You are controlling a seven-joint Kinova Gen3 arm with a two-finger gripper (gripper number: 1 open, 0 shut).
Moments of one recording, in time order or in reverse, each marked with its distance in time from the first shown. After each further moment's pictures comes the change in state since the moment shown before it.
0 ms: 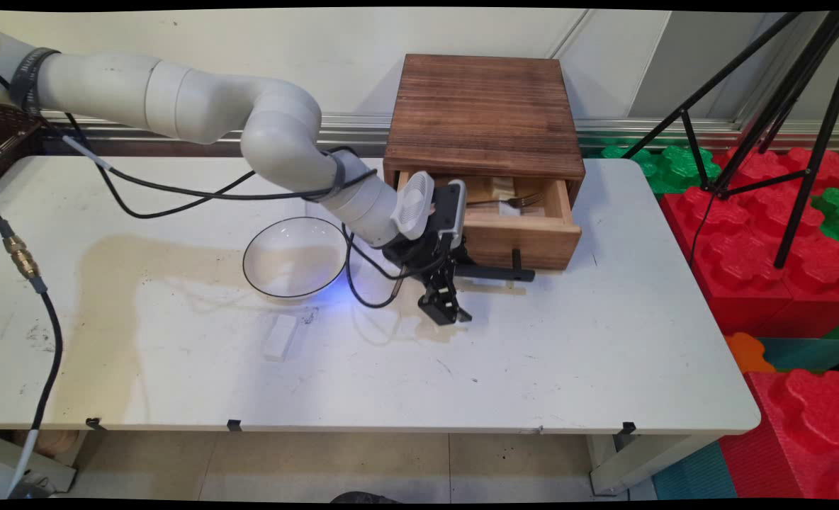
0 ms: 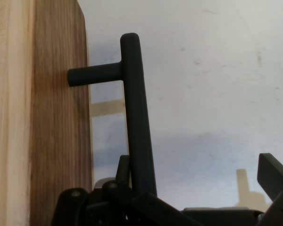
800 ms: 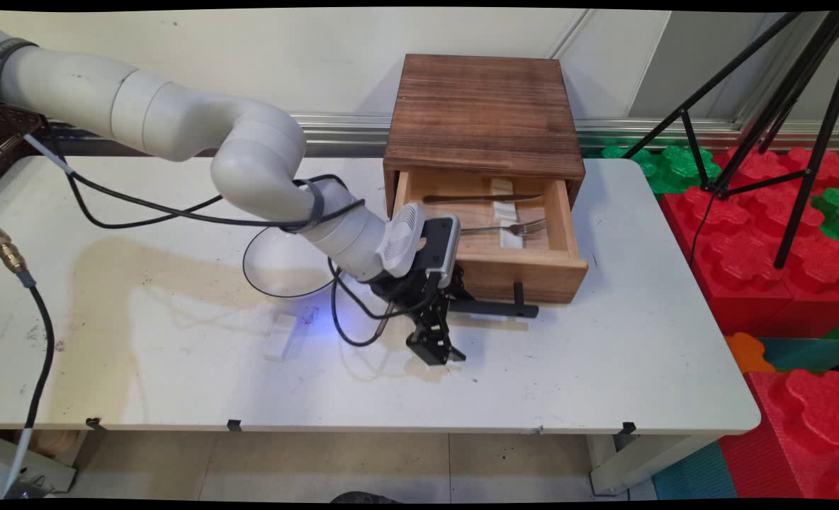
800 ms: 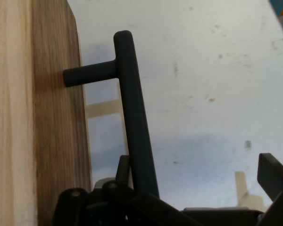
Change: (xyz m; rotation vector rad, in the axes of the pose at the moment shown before) arm 0.005 0.053 -0.008 -0.057 0.019 0.026
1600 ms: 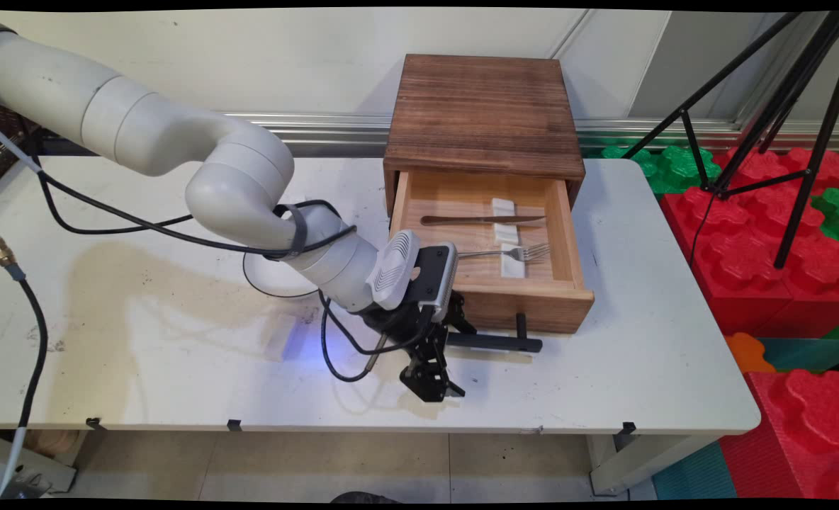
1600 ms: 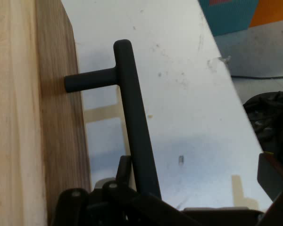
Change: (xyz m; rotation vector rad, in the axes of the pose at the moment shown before) arm 0.009 0.042 -0.005 -0.043 0.023 0.000
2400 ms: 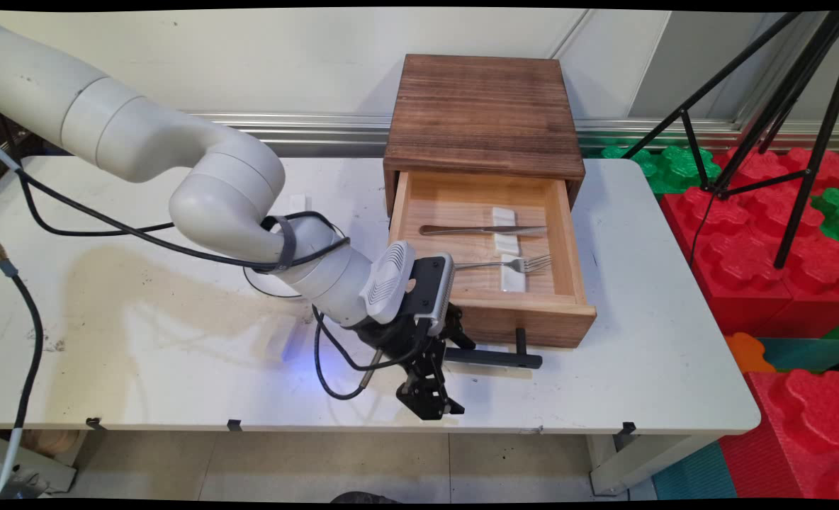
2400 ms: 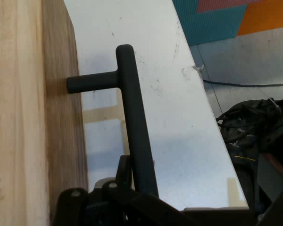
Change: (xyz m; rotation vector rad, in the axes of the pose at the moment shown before) arm 0.003 0.020 -0.004 -0.018 0.011 -0.034
